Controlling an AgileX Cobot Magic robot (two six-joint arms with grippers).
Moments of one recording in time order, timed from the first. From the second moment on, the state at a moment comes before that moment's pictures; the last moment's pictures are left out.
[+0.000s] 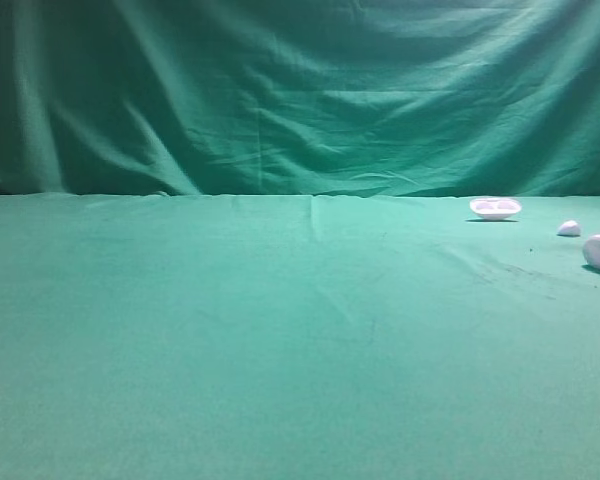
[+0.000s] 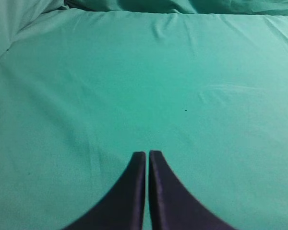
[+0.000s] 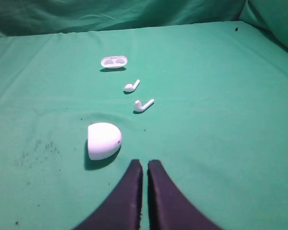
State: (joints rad) left arm 0.03 -0.01 0.02 -0.03 0.35 0.02; right arm 0.01 -0.01 0.03 0.09 0.38 -0.12
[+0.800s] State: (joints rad) left arm 0.03 -0.01 0.02 -0.03 0.35 0.02; right arm 0.01 -0.01 0.03 0.16 0.26 -0.10
